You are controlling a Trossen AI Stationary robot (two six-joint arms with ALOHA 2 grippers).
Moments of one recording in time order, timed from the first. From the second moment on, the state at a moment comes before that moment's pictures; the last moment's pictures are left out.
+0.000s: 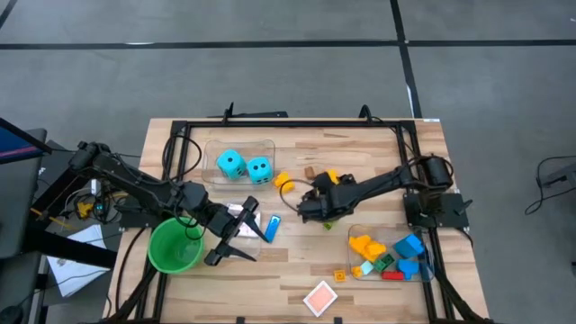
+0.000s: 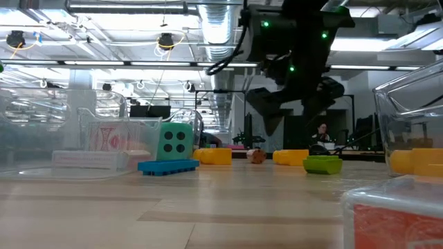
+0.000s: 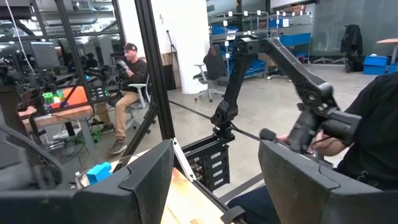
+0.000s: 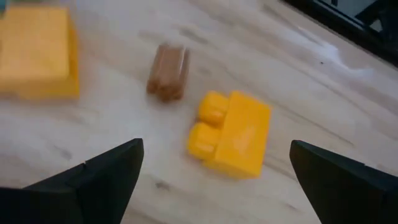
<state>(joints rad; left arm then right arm) -0.38 1.20 0.84 0.42 0.19 0.13 0.13 1.91 1.25 -0.94 0.79 1.25</state>
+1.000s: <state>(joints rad) -0.38 1.20 0.84 0.43 0.19 0.15 0.04 1.72 0.83 -0.30 0.83 1.27</state>
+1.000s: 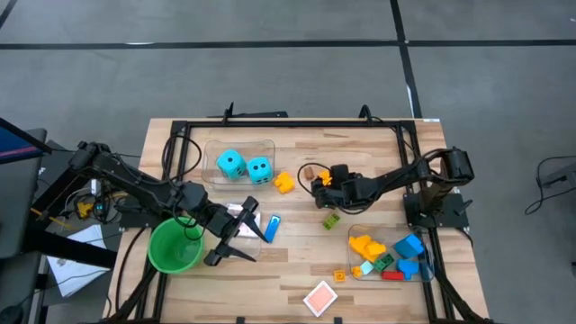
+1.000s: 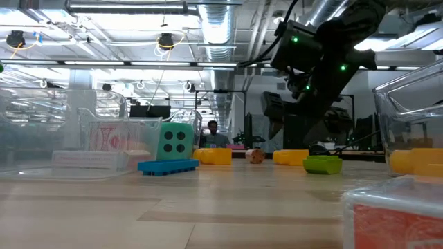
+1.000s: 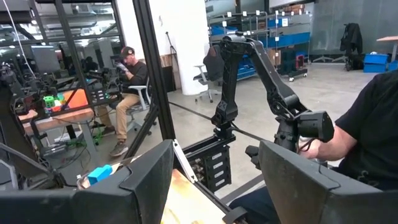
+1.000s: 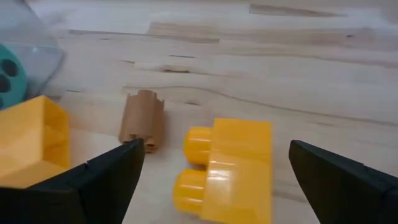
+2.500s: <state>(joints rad) -0.38 1.20 0.84 0.43 0.19 0.15 0.06 1.89 0.83 -0.23 0.81 1.25</state>
